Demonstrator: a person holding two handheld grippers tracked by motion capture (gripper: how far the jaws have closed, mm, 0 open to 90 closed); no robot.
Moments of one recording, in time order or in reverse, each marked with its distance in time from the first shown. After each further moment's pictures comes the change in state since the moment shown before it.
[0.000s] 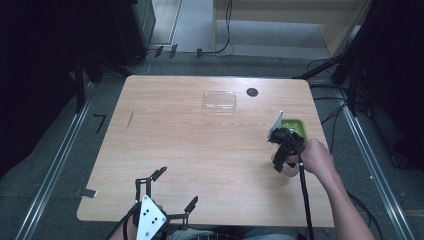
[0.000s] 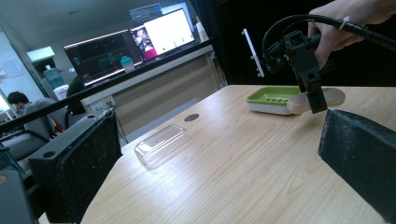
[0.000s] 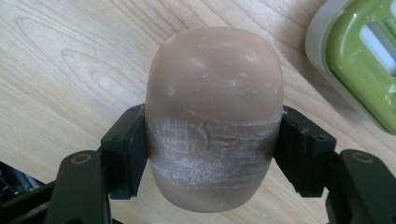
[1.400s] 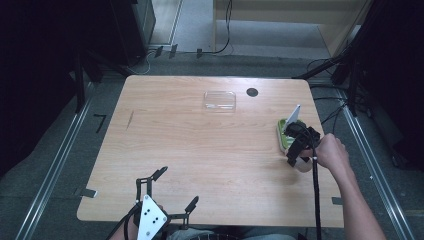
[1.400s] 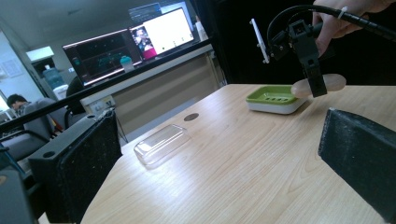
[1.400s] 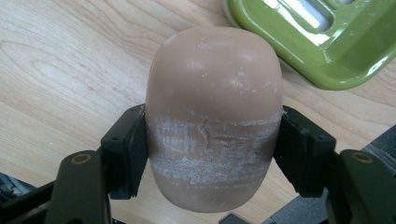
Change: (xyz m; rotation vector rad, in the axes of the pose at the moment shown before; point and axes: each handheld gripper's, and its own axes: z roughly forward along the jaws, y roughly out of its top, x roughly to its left) left arm -0.001 0.000 0.001 -0.001 -0.002 -0.001; right arm -0.042 -0.016 -0.006 0.005 0.003 0.102
